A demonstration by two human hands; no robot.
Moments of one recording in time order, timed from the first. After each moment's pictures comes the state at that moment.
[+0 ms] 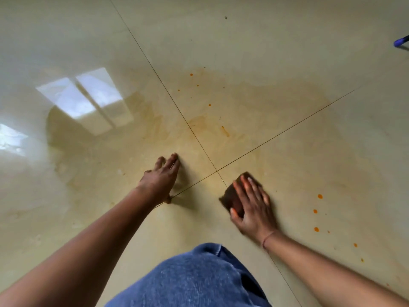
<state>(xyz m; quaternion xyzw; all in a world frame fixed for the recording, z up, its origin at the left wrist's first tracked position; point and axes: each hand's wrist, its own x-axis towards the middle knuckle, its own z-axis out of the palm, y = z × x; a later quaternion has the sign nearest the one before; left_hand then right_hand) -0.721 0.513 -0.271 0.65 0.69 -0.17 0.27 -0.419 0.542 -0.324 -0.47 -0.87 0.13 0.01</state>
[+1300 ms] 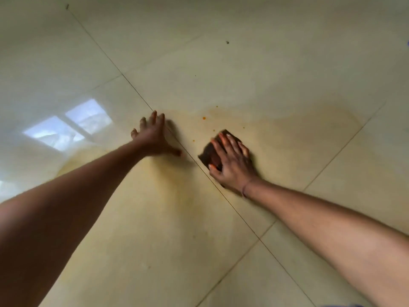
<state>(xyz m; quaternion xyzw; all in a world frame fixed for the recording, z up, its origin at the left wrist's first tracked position) -0.910 0.761 -0.295 0.58 0.77 -0.01 0.28 -0.646 0.757 -0.319 -0.48 -0.87 0.10 -0.02</state>
